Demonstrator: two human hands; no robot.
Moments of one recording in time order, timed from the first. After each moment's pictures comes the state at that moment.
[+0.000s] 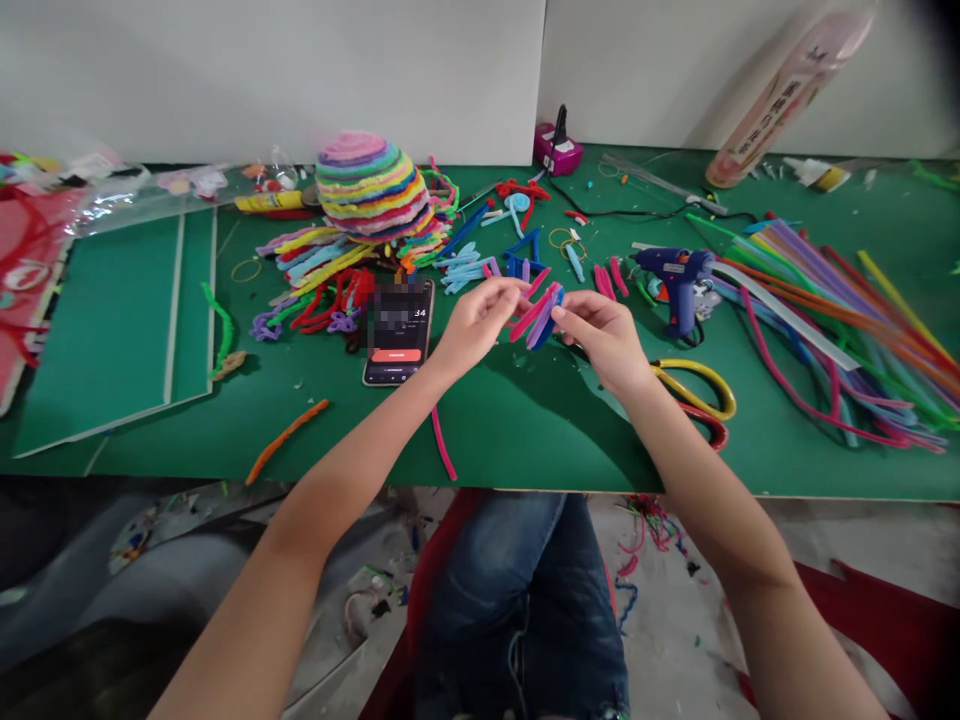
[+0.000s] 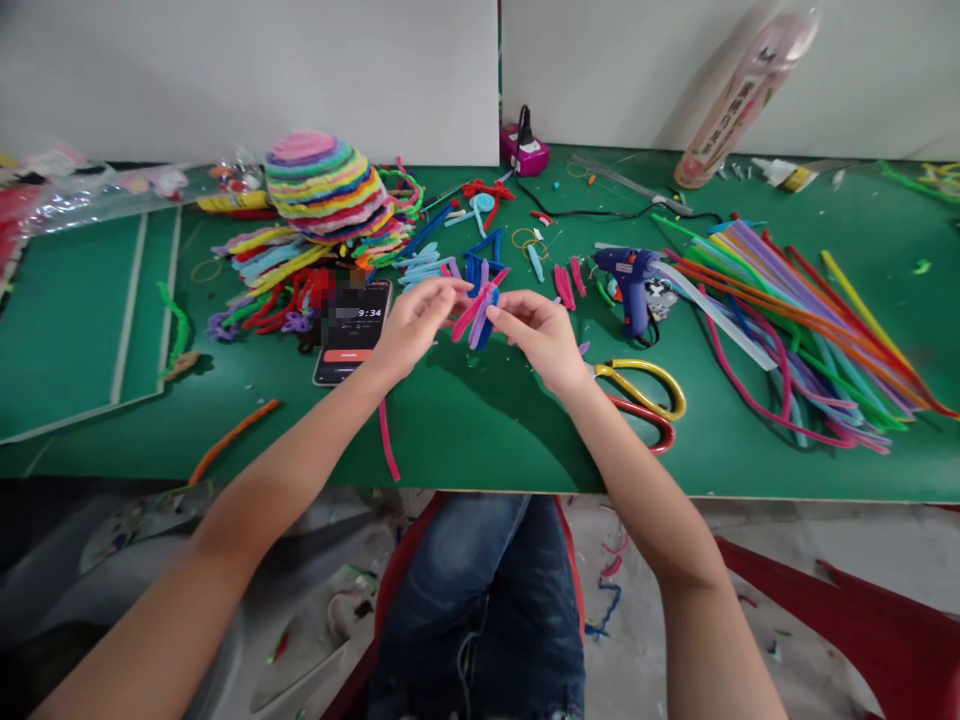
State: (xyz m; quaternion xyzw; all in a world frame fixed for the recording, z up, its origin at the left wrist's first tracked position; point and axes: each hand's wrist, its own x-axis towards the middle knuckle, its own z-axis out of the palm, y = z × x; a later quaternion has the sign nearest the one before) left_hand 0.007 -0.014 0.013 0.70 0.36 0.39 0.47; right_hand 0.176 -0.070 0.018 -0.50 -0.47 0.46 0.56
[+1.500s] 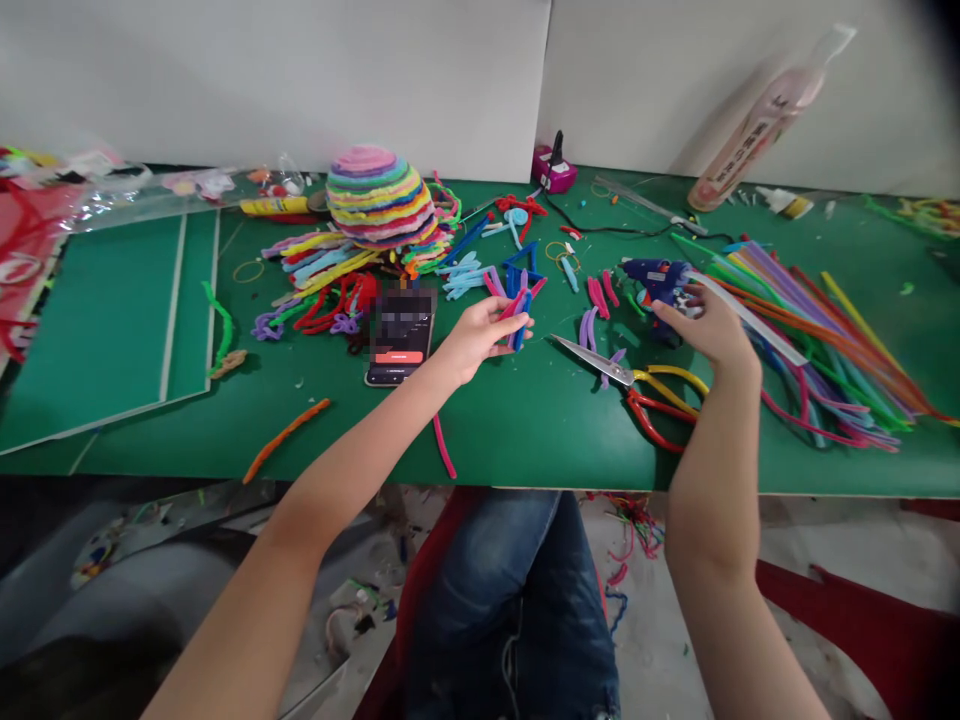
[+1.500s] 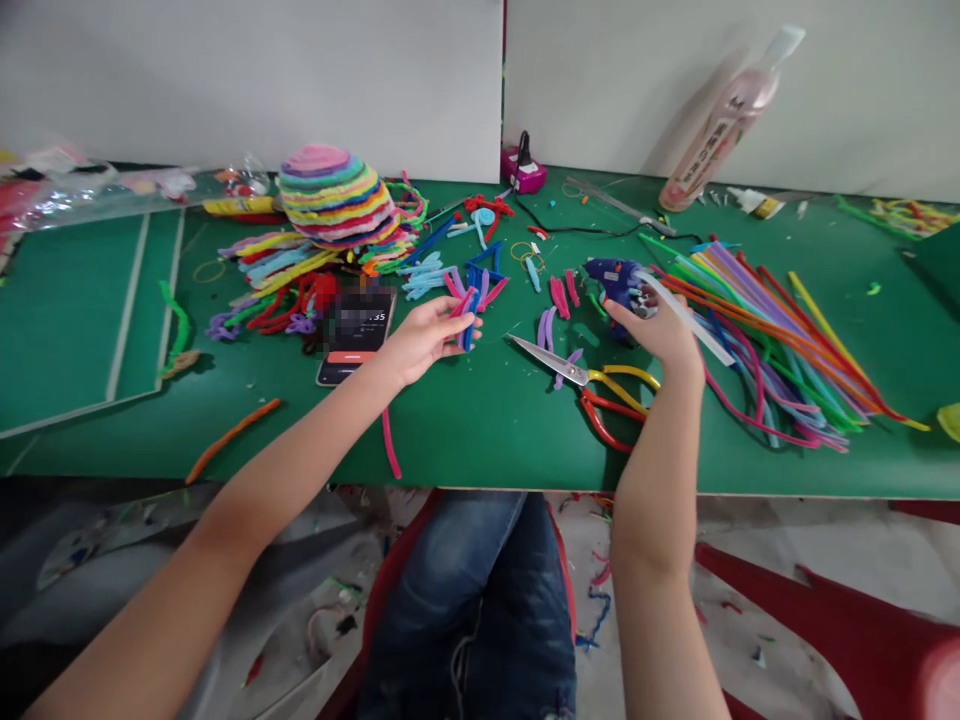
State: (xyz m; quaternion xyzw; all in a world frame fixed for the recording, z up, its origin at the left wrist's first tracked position) left_hand 0.010 -0.013 0.009 0.49 0.40 0.32 0.70; right_hand 0.325 -0.074 0.016 -0.82 -0.51 0.06 0.25
